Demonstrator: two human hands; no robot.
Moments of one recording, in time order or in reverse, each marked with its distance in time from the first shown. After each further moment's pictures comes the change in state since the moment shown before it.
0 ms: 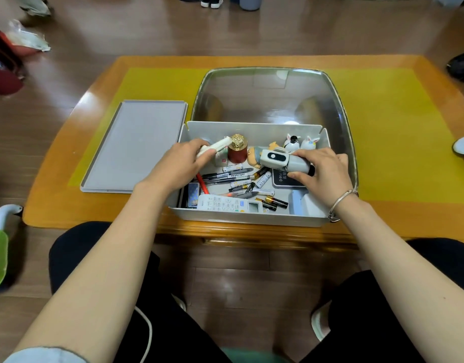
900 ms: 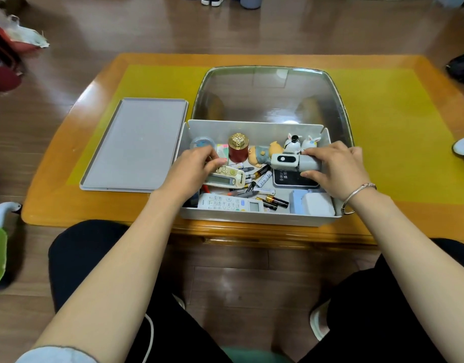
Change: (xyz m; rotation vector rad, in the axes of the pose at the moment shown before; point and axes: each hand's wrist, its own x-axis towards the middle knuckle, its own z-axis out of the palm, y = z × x) left_hand -0.007 0.011 0.022 -0.133 0.017 -0.033; right_hand 0.007 0.013 -0.019 -0.171 -0.081 -0.031
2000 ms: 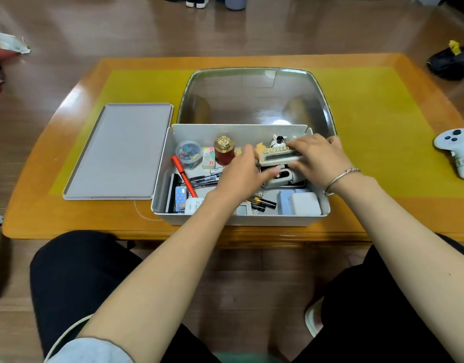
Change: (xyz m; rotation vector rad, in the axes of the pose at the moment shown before) left_hand 0.022 0.092 0.070 -0.153 -0.169 -0.101; right_hand 0.022 0.002 -0.007 -0.183 -0.149 -0.064
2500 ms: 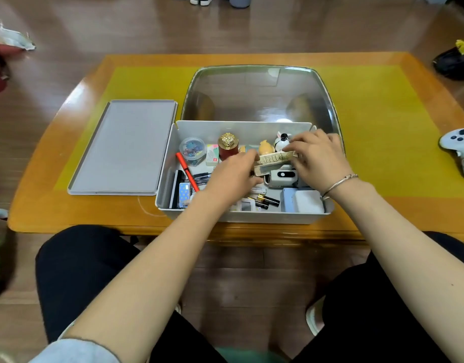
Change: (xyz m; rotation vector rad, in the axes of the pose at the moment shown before) left_hand -0.017 -0.011 -0.019 0.306 -0.010 0.171; right_hand -0.011 -0.022 -0.005 0.077 0.169 -0.035
